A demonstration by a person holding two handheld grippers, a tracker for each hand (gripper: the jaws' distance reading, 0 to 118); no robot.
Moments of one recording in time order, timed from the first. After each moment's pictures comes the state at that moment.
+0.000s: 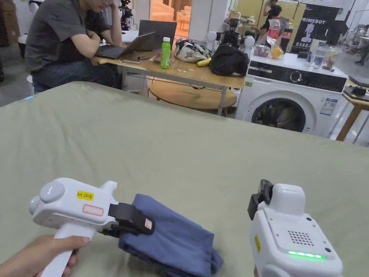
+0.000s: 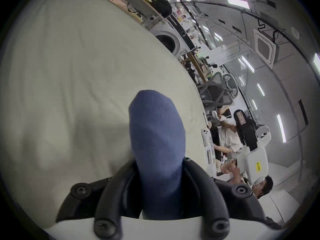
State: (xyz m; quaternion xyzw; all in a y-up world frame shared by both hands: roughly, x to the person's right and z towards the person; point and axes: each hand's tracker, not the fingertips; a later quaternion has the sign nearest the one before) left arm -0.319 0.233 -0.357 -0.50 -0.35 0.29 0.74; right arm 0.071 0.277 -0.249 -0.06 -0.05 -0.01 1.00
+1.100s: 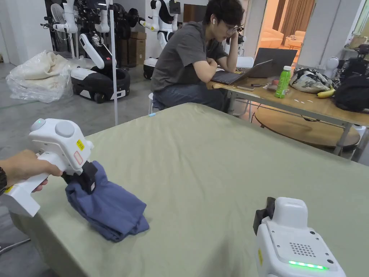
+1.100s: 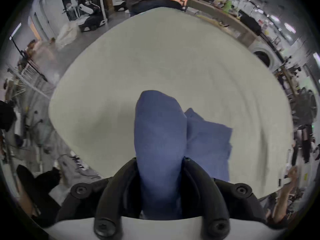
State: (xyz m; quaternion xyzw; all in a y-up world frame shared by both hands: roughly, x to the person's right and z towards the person) left arm -0.641 0.308 -0.393 -0.60 0.05 0.07 0.80; right arm -0.136 0.267 -0.330 -0.10 0.11 0.01 0.99
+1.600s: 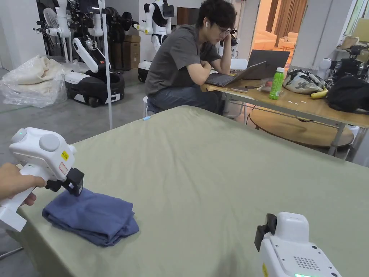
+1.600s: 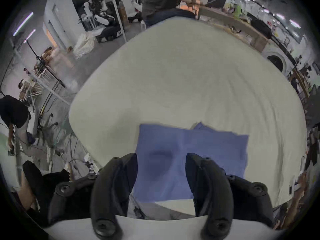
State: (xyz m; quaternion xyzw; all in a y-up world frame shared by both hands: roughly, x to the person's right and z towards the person) left arm -0.665 0.317 -0.383 -0.53 0.10 0.05 0.84; right arm -0.115 0.249 -0.333 -0.14 0.11 0.00 0.98
